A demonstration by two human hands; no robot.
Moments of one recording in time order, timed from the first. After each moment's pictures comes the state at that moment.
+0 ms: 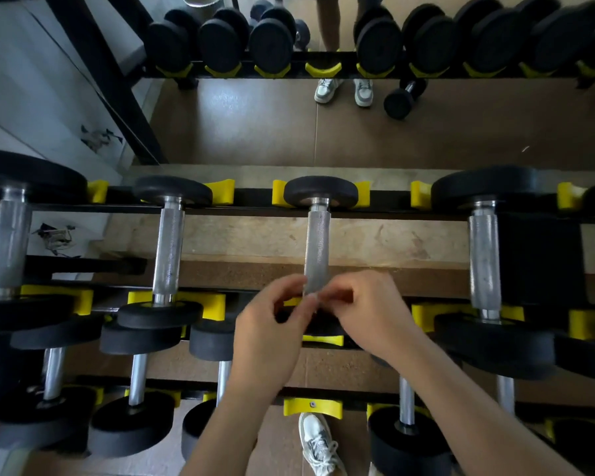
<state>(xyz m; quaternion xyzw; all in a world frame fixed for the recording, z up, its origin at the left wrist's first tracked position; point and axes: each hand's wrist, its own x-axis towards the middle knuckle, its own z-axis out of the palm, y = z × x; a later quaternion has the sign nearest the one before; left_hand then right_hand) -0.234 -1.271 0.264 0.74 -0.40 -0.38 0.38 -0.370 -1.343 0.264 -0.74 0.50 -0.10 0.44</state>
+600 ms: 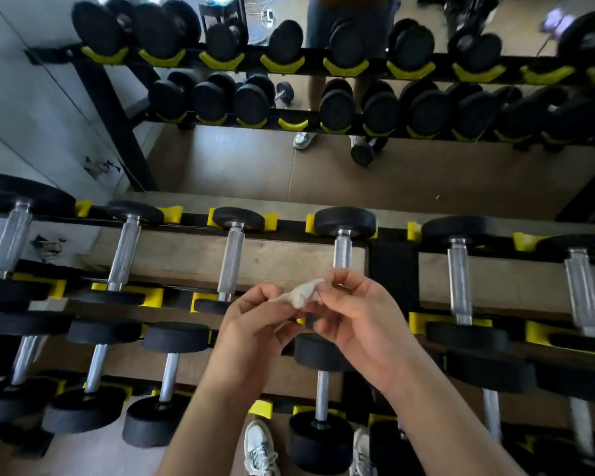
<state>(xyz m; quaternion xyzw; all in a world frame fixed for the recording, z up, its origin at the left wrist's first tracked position) -0.398 -1.258 0.383 0.46 -0.14 -0.64 0.61 -0.534 -1.314 0.407 -0.25 0.38 -0.32 0.83</state>
